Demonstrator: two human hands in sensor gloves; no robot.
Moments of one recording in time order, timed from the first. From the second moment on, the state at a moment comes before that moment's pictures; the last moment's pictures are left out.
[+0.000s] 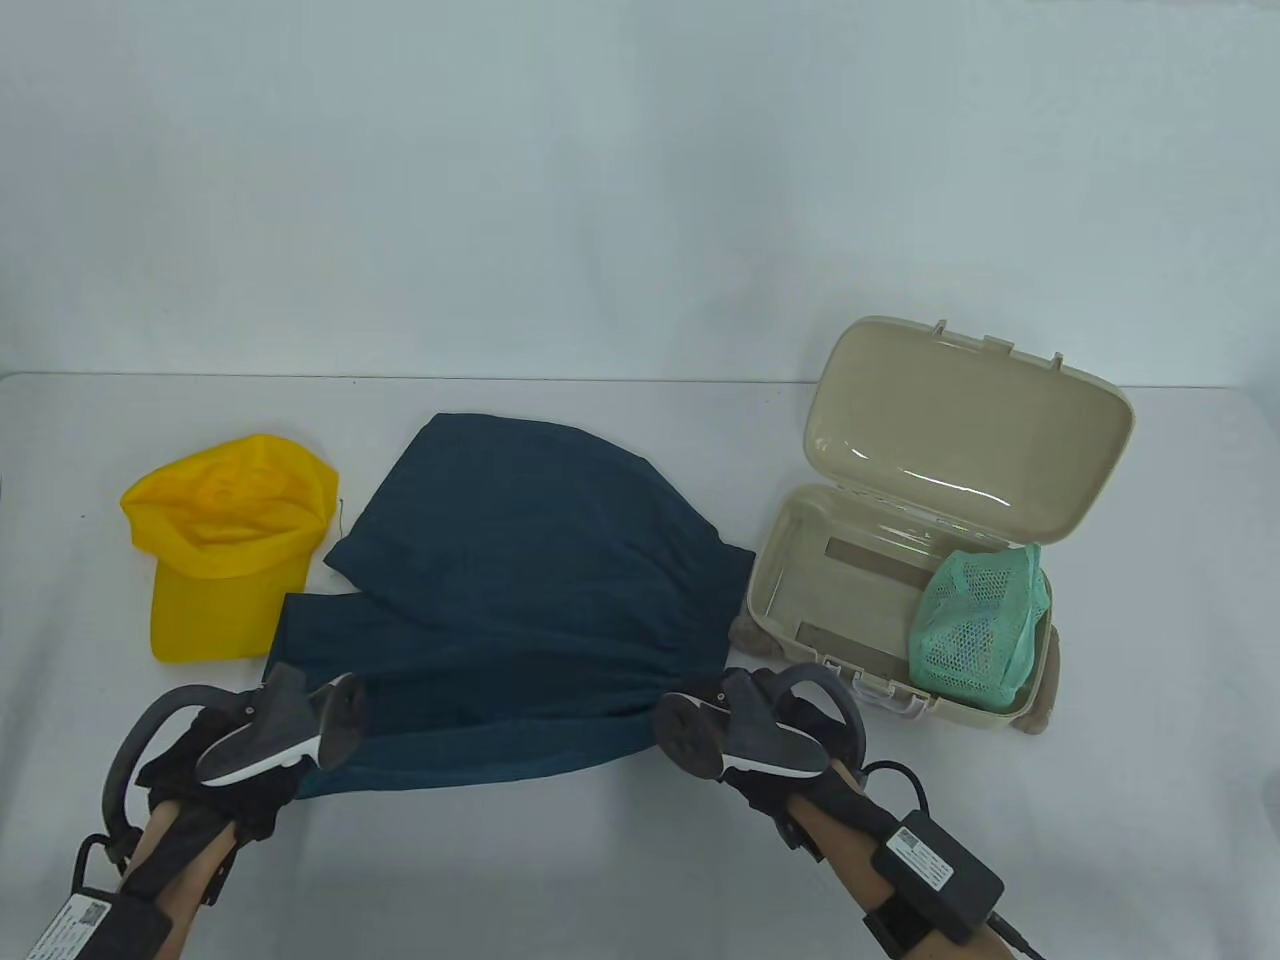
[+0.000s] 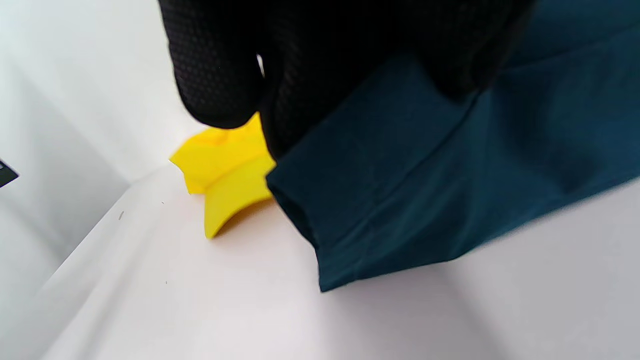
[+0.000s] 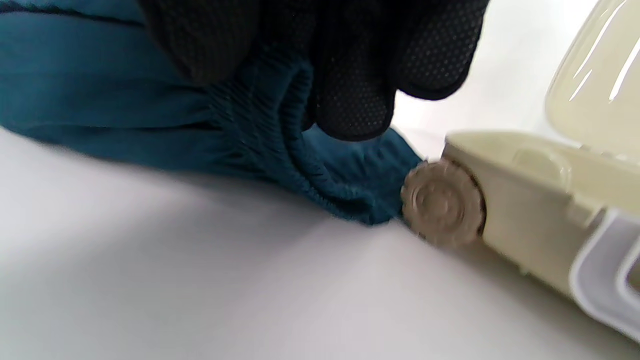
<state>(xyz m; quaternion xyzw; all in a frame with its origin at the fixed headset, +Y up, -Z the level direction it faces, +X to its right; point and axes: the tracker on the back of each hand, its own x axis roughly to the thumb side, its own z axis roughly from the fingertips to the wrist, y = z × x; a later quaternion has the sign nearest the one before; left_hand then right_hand) -0.291 -0.655 -0.274 -0.17 -0.01 -0.18 0.97 0.075 -0.669 -0.303 -0.25 -0.01 -0.96 0.07</state>
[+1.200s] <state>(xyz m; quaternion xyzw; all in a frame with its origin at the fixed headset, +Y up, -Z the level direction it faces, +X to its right) -0.199 -0.609 -0.465 0.03 0.07 -0.33 0.94 0.126 -0.683 -0.368 -0.05 -0.14 -0.98 -0.14</state>
